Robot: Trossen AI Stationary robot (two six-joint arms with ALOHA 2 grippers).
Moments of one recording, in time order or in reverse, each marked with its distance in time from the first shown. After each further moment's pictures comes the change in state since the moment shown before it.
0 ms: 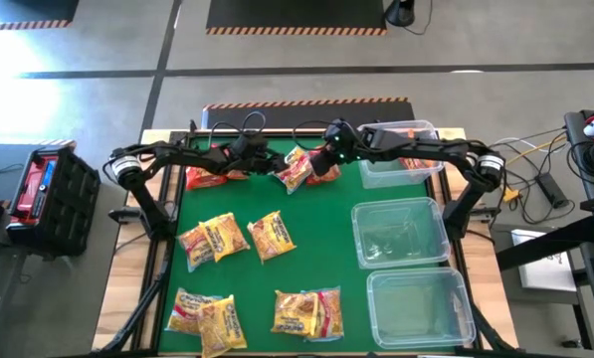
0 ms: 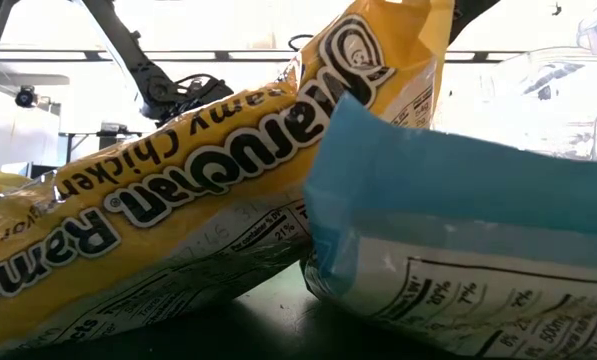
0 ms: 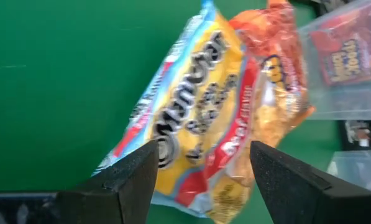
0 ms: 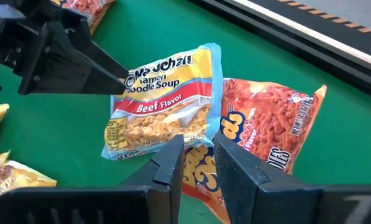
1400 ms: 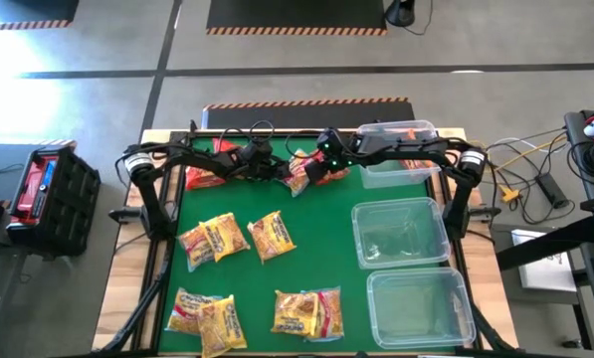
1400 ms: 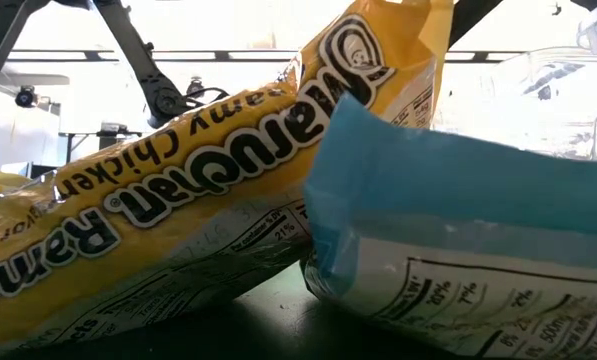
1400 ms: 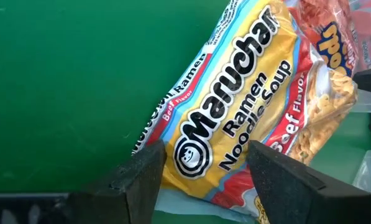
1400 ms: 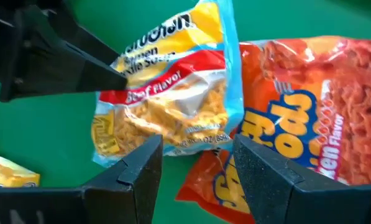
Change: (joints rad) left arm -0.050 0.141 0.016 -0.015 -0.038 -0.035; right arm 0.000 0.132 0.001 0.036 -0.074 0.074
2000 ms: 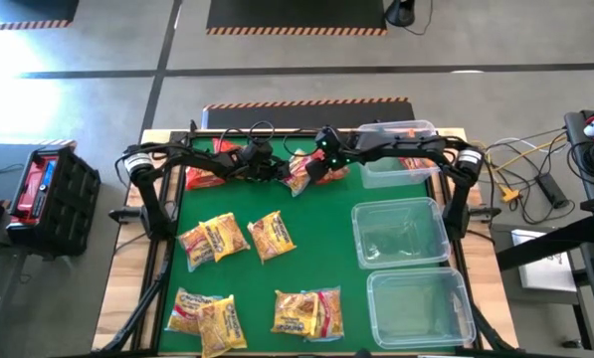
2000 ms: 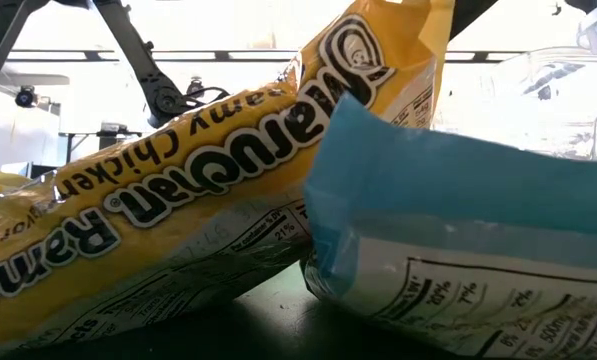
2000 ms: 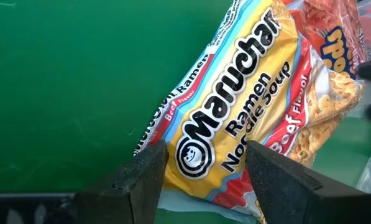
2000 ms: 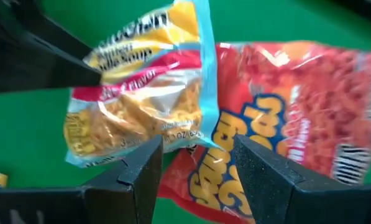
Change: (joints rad) left arm -0.006 0.000 0.000 -0.011 -0.025 -0.025; right arm -0.009 0.041 0.068 -0.108 0.051 -0.046
